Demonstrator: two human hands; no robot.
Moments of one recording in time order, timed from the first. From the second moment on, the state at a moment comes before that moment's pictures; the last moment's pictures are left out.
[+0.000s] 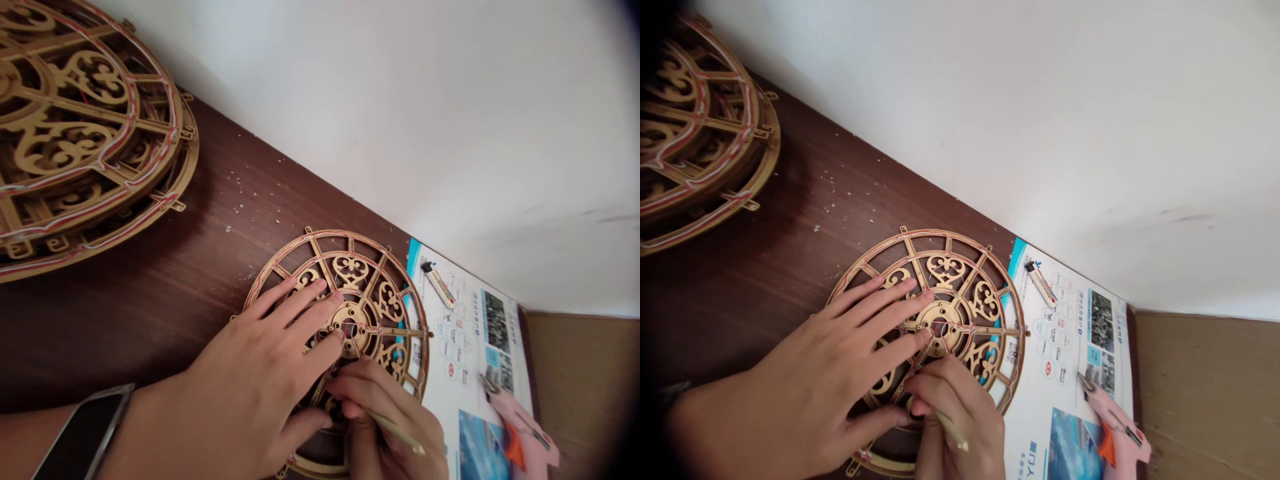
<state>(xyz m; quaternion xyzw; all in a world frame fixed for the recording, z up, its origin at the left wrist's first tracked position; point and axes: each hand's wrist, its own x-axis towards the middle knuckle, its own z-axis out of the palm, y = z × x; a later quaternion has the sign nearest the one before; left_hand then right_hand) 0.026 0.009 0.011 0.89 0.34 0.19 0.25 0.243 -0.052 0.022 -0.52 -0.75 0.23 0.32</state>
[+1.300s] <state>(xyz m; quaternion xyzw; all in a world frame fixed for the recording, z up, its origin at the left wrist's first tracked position) 0.028 0.011 0.008 0.89 0.33 0.17 0.27 0.234 -0.054 0.013 -0.59 -0.66 0.26 0.39</state>
